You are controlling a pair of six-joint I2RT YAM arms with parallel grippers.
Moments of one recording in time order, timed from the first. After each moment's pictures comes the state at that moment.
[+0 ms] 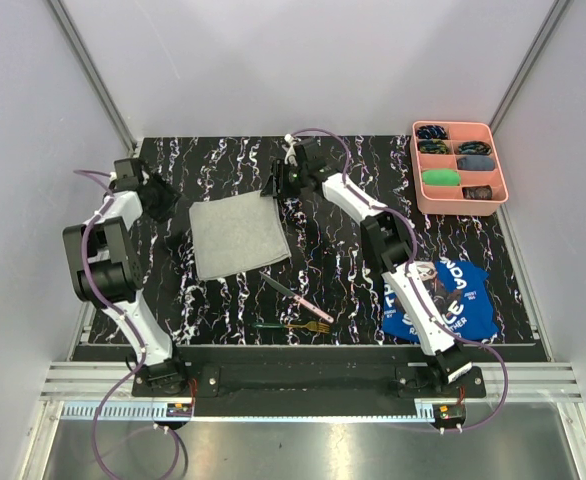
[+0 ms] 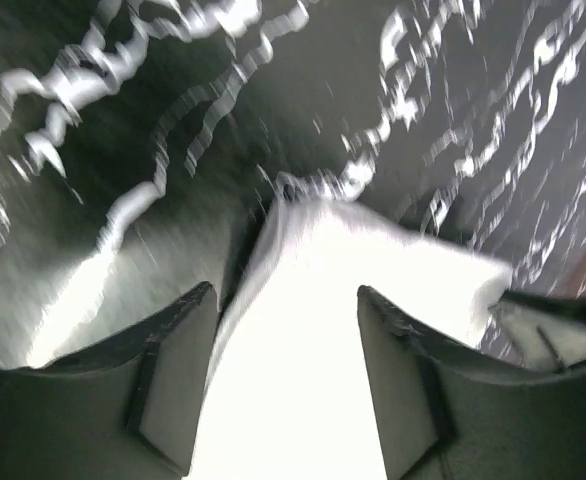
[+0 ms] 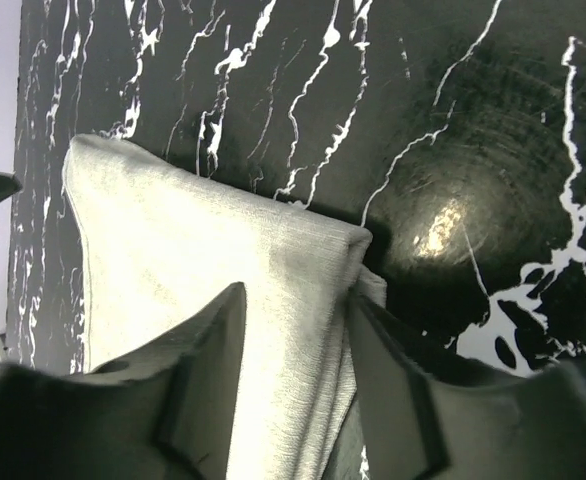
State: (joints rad) left arm 0.25 1.87 1.28 -0.29 0.27 -0.67; right arm 0.52 2.77 2.48 -0.35 -0.48 0.54
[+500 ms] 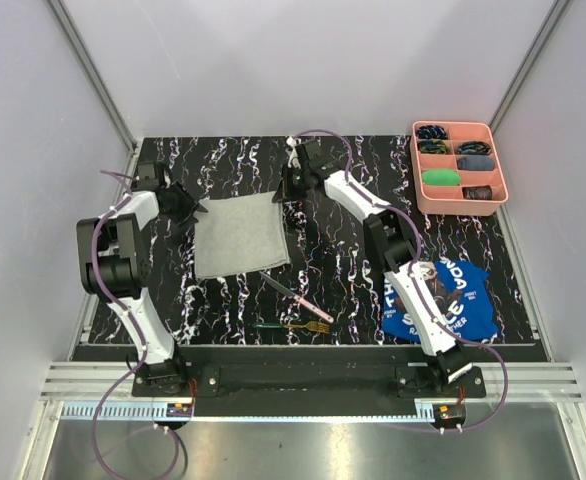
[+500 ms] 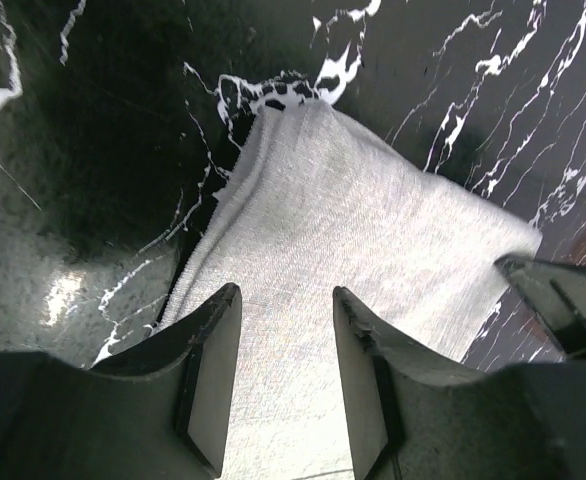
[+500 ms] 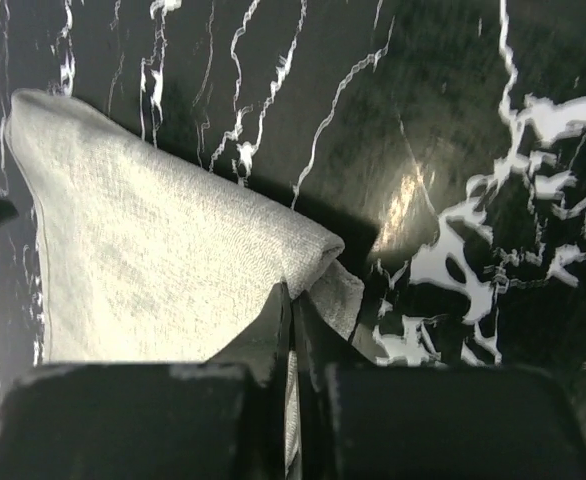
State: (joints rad) left arm 0.15 1.90 1.27 -0.35 0.30 -0.67; right arm 0.52 2.69 2.39 -0.47 -0.43 0.48
